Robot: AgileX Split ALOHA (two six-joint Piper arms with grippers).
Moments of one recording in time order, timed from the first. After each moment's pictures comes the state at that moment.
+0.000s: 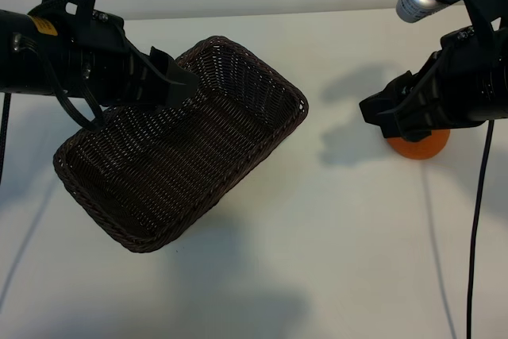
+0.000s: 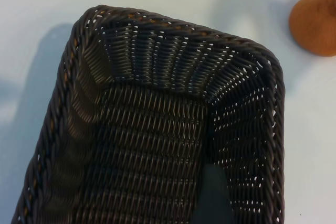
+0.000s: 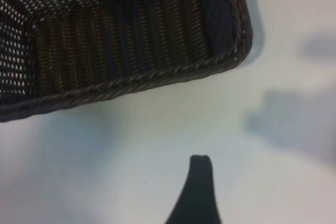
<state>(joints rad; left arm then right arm) -0.38 1.35 -1.01 -0.44 0.54 0.39 0.31 1.22 -0.95 0.38 0.65 -0.28</state>
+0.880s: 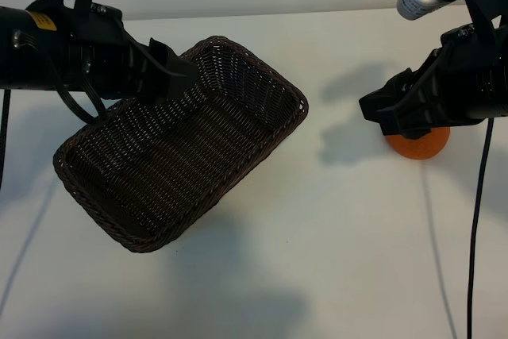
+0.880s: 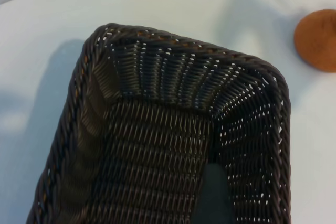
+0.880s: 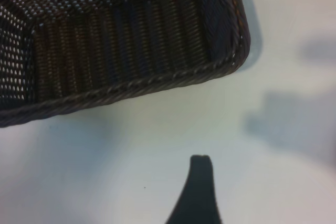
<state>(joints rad) -0.38 1.35 -1.01 -0.45 0.50 0.39 0.31 1.22 -0.95 0.38 0.64 -0.28</state>
